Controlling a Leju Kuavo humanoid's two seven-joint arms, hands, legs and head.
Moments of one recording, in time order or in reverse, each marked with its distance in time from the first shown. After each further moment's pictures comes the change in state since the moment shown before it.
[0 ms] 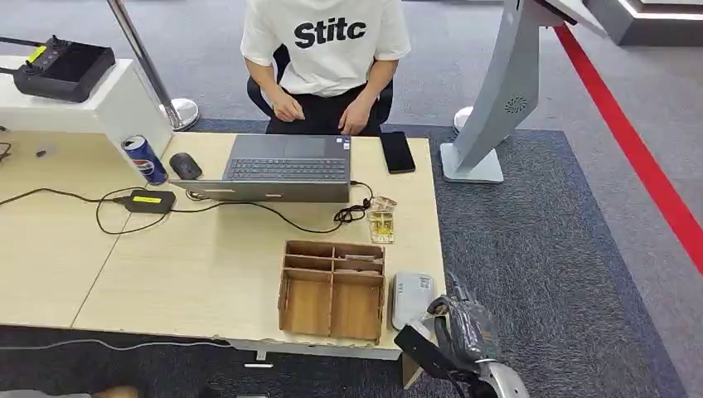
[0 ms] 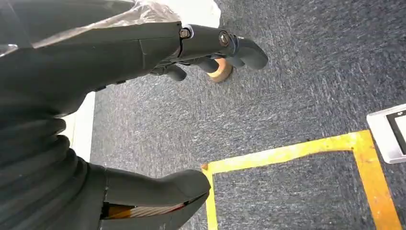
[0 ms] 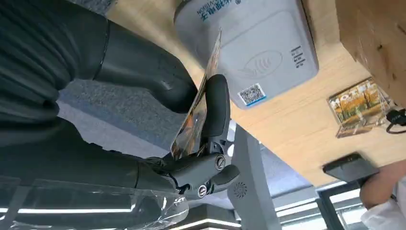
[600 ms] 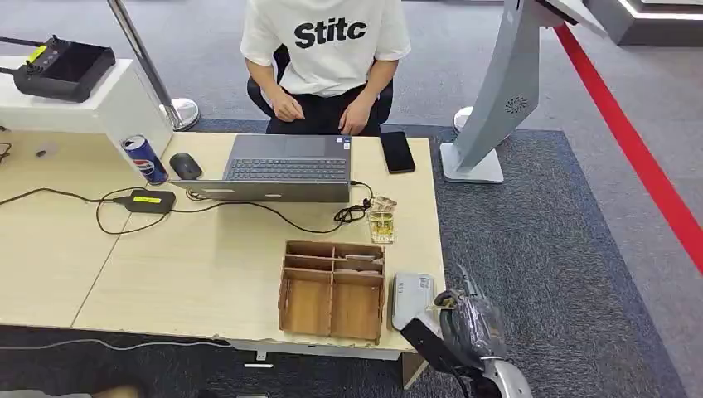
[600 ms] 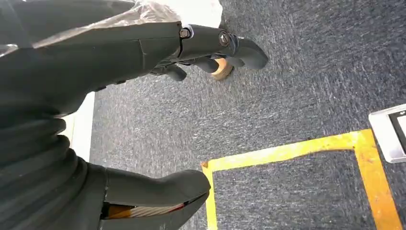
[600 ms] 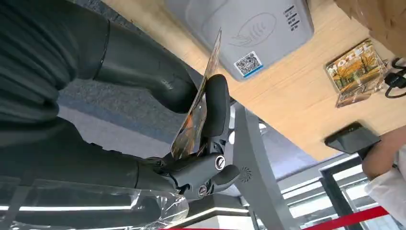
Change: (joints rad) left arm 0.010 -0.001 0.000 0.000 0.018 0.008 -0.013; right arm 0.004 0.017 -0.030 0.014 0.012 -0.084 -0.018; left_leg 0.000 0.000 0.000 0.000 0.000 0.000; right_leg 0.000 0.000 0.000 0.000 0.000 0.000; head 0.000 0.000
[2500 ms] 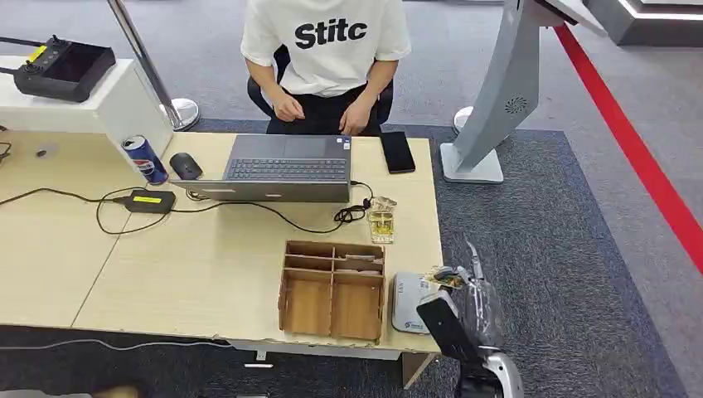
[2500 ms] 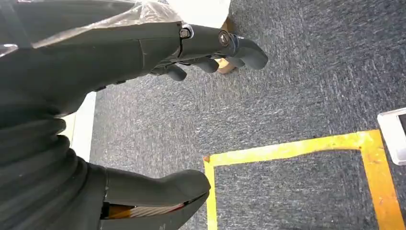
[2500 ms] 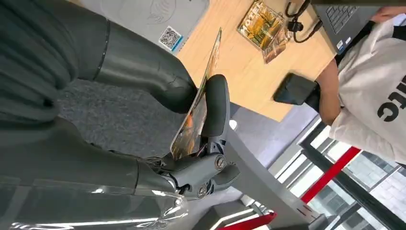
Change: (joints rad) left arm 0.023 -0.002 0.000 0.000 0.052 0.024 -0.024; right arm 0.021 0.110 -0.090 -0.069 -0.177 -0.174 -0.158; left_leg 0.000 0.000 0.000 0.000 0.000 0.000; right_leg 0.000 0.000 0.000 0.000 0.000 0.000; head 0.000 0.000
